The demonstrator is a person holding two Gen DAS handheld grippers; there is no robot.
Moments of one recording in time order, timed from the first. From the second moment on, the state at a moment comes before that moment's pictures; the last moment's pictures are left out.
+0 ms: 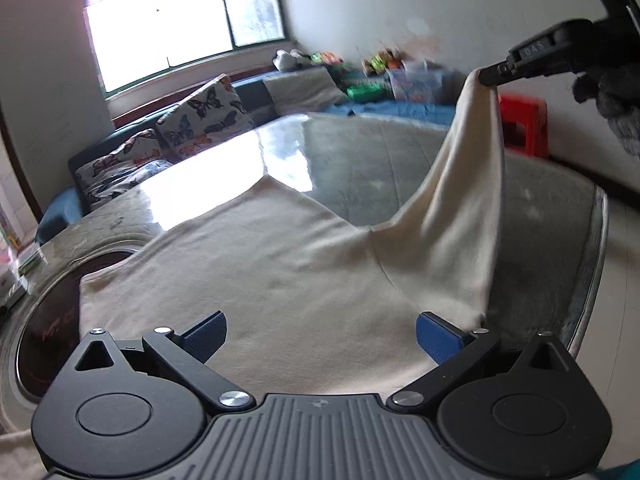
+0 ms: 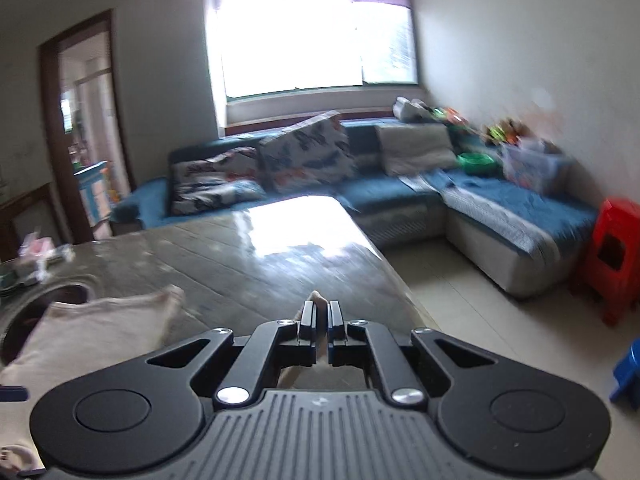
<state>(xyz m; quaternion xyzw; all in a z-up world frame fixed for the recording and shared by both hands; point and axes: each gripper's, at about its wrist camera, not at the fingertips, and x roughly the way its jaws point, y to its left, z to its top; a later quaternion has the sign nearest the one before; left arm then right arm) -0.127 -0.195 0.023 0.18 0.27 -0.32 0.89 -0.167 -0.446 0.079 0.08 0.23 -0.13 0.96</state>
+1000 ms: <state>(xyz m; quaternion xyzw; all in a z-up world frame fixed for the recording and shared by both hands) -0.143 -0.015 0.034 0.02 0.27 -0.16 0.95 -0.125 -0.168 0.071 -0.10 0.30 0.28 0.90</state>
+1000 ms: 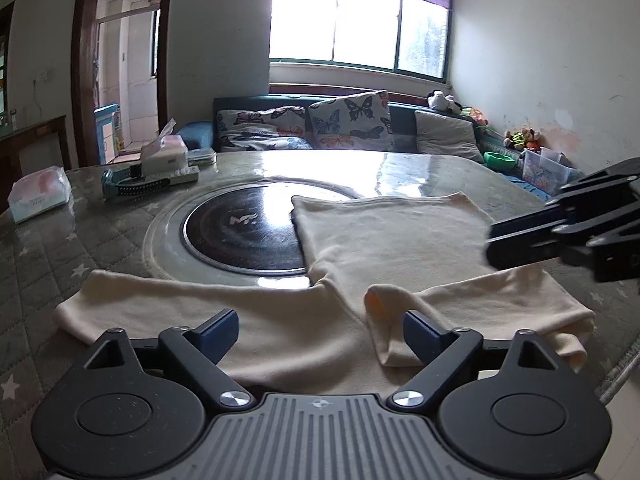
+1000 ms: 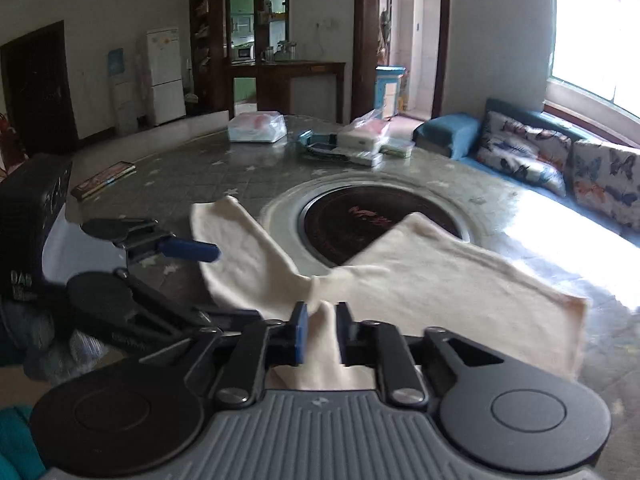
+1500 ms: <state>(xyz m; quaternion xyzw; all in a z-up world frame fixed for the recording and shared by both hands) -0.130 -0.065 0.019 0.07 0.30 -0.23 0.93 -0.164 -0.286 0.031 -0.04 0.36 0.14 0.92</state>
